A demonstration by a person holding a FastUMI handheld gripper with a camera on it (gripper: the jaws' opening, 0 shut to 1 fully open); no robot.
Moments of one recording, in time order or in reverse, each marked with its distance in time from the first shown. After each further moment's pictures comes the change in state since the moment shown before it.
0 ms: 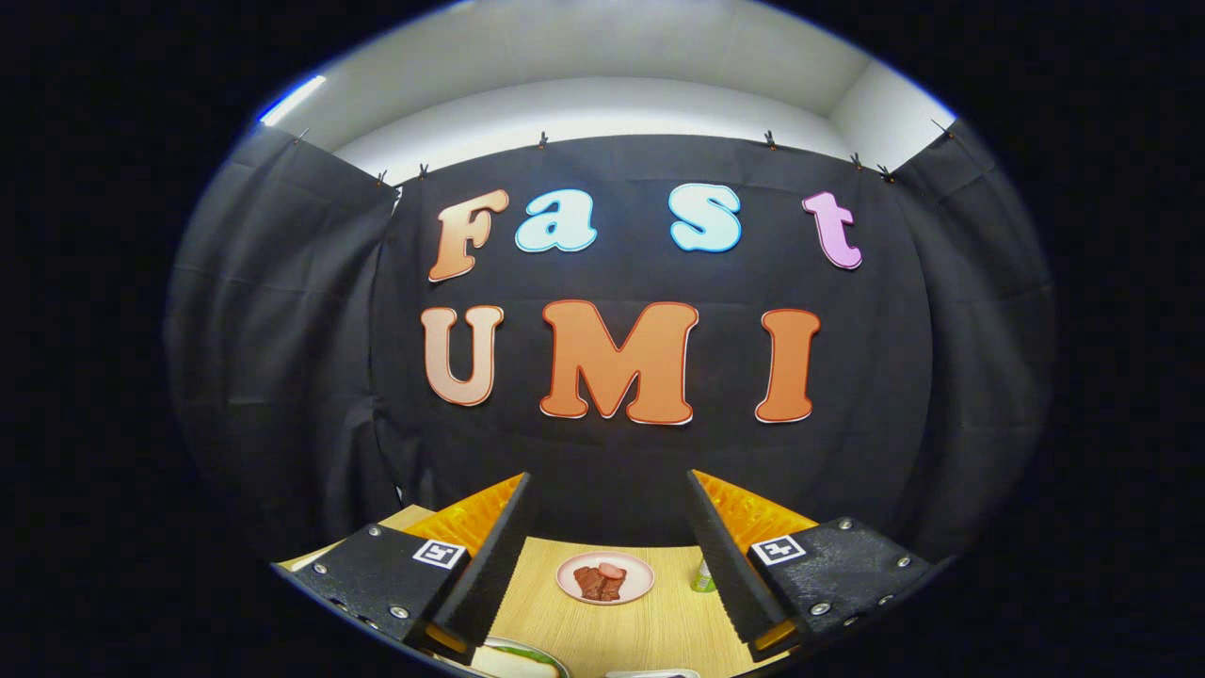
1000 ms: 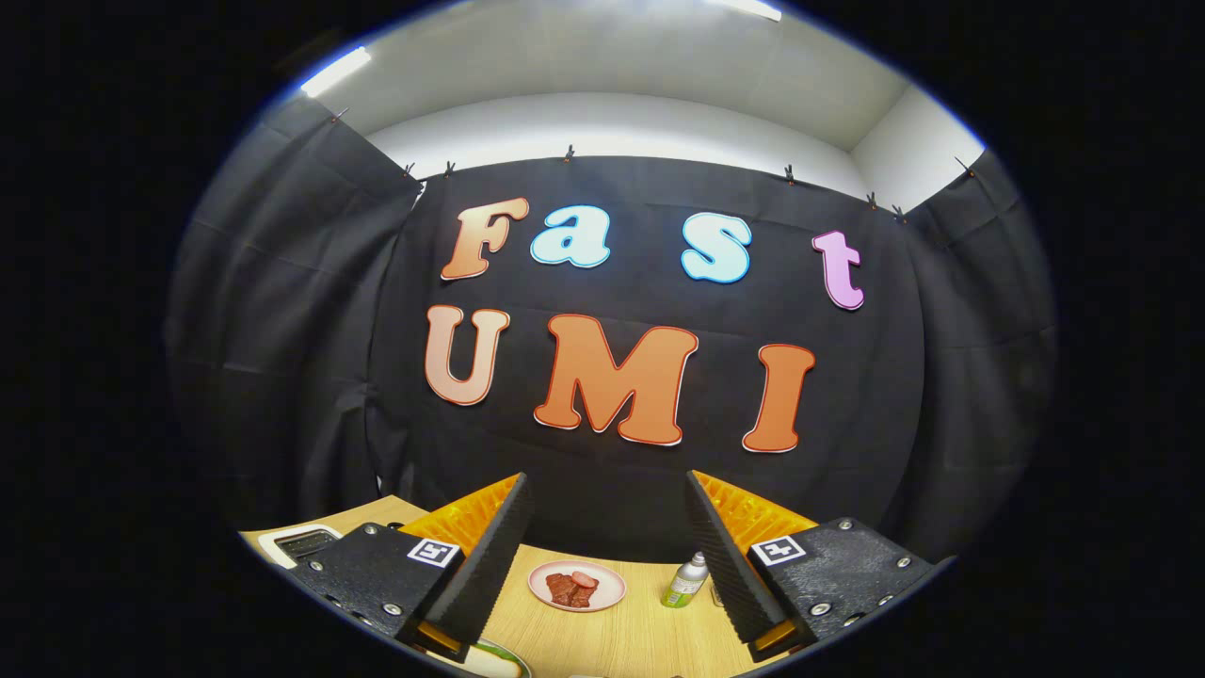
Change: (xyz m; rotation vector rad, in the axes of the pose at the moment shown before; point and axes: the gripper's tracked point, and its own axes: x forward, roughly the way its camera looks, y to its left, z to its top) arm -0.010 -0.004 0.002 -0.115 -0.067 -0.018
